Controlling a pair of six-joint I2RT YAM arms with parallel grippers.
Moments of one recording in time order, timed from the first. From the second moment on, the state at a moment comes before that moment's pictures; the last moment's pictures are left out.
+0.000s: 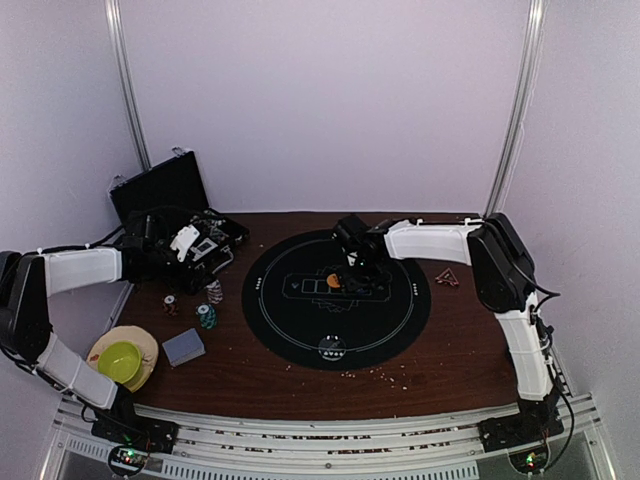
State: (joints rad) left arm -0.13 1.45 0.83 -0.12 0.36 0.52; right arm 0.71 2.28 1.79 -0.69 0.25 0.35
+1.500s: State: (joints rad) left arm -0.13 1.45 0.83 -0.12 0.36 0.52; right arm 0.67 2.27 1.75 -0.62 0.11 0.32
